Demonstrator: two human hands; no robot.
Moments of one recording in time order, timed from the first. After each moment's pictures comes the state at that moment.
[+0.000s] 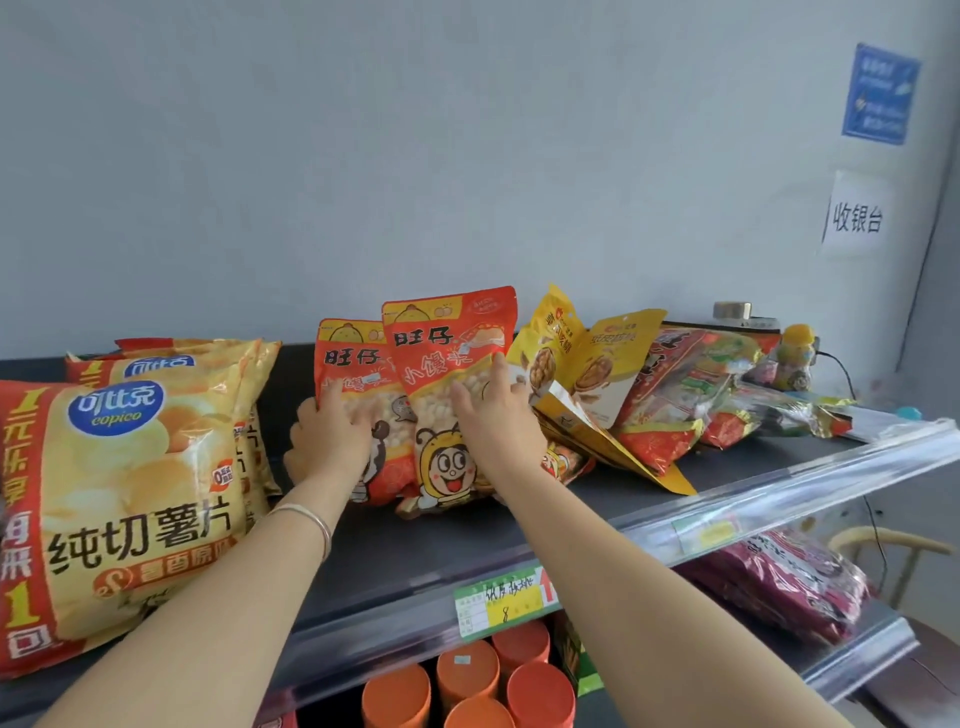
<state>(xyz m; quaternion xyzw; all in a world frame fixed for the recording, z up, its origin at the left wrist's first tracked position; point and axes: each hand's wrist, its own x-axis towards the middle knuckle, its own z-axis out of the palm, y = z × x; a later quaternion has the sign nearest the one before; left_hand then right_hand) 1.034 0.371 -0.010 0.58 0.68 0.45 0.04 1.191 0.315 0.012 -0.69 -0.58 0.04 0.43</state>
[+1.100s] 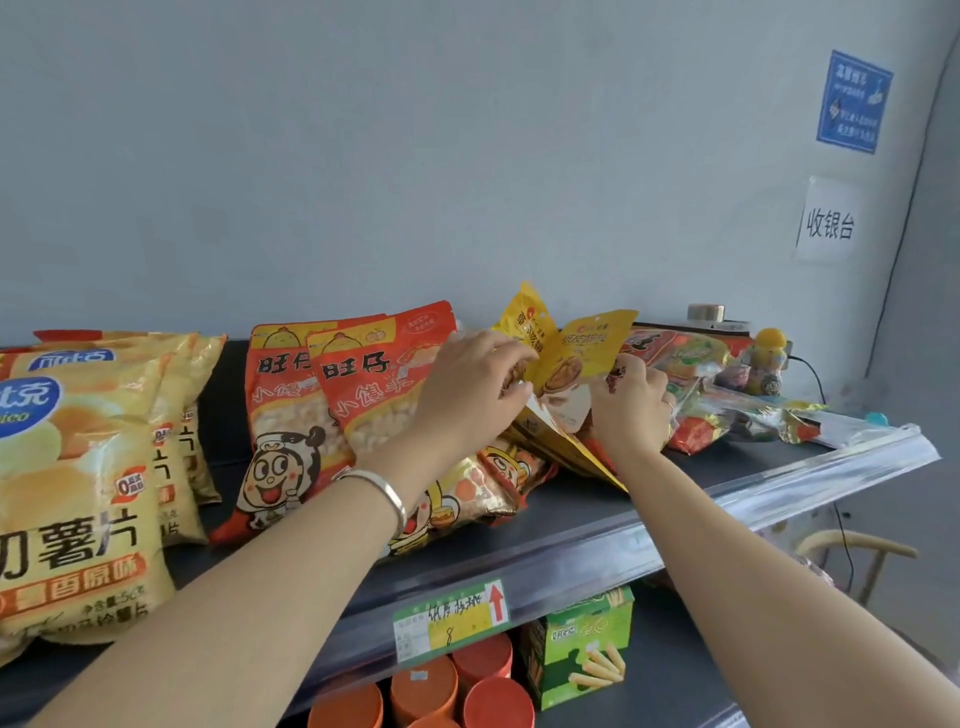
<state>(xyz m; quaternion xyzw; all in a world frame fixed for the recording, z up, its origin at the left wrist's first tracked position) 1.170 0.325 0.043 0.85 0.32 0.41 -0.10 1.354 0.325 0.013 -0.74 -0.42 -0.05 0.52</state>
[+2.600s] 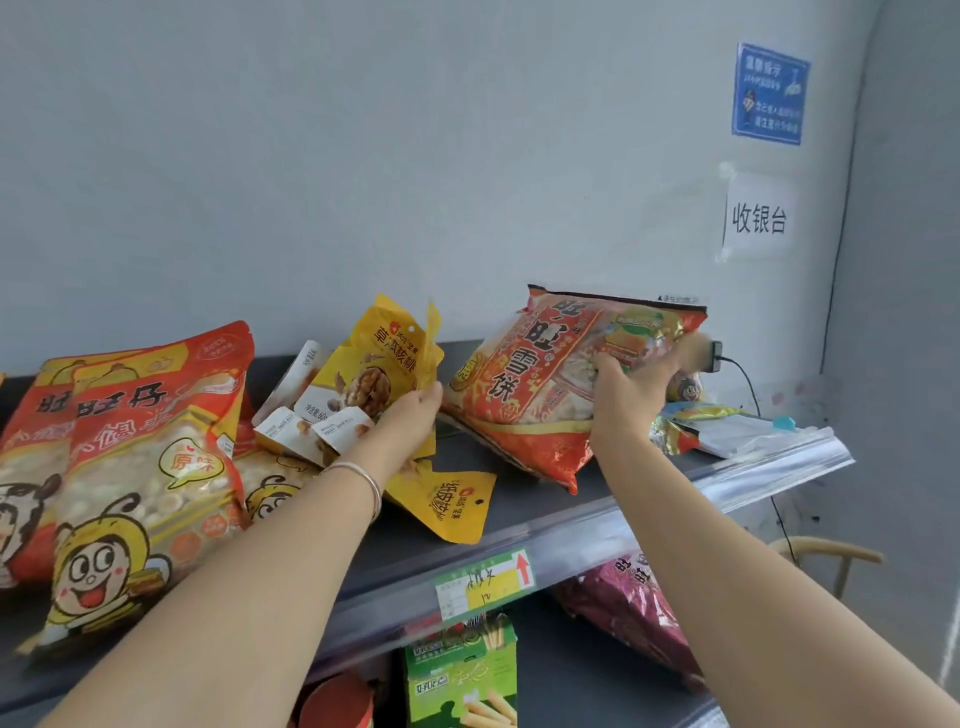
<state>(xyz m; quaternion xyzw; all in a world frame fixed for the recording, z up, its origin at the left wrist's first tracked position) 1.341 0.382 0.024 0.72 0.54 0.33 0.27 1.533 0.312 0.032 -0.45 -0.28 0.12 0.84</state>
